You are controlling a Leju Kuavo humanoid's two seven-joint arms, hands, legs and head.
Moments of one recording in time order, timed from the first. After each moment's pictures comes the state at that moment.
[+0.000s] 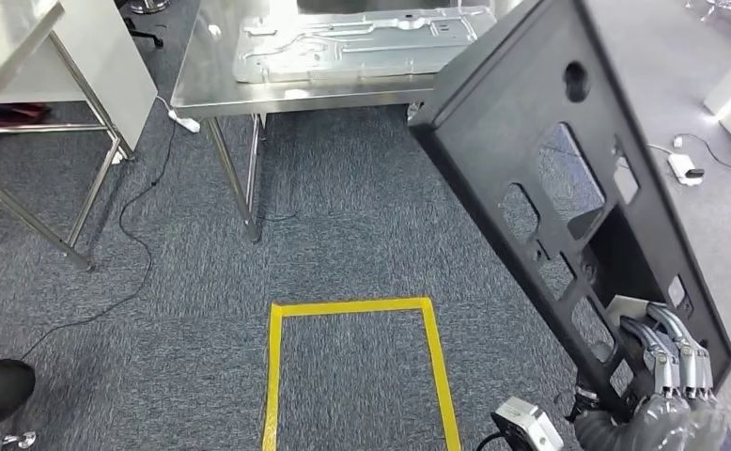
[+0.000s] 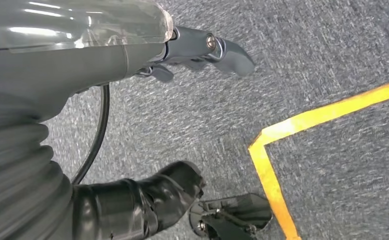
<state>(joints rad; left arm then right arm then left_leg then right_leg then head) -0.08 -0.14 1.20 -0.20 -1.47 0.14 -0.44 0.37 0.21 0.10 -2.03 1.24 -0.70 -0.35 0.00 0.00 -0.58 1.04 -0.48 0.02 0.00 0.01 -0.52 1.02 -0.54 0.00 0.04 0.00</state>
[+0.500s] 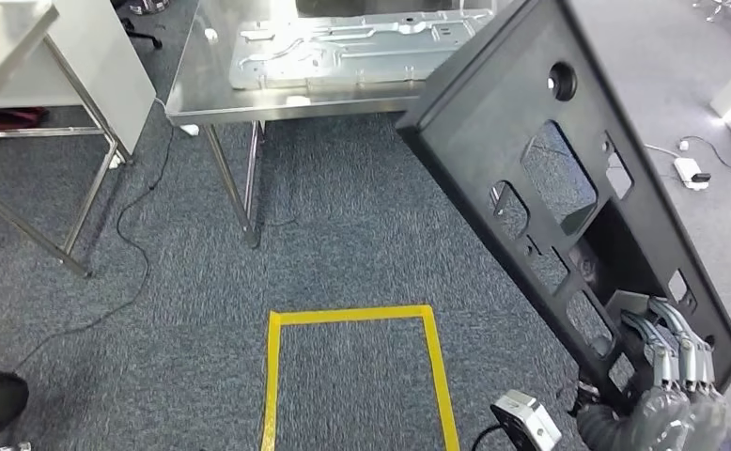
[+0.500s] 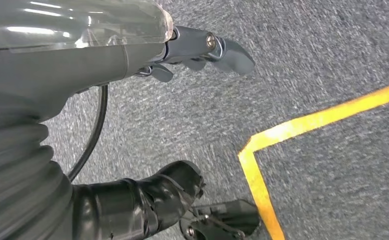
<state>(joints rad) -0.08 -0.14 1.20 -0.20 -1.48 0.14 -0.44 0.36 0.19 0.10 -2.02 1.26 -0.70 -0.32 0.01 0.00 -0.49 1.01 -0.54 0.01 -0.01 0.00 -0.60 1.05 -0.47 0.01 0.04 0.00</state>
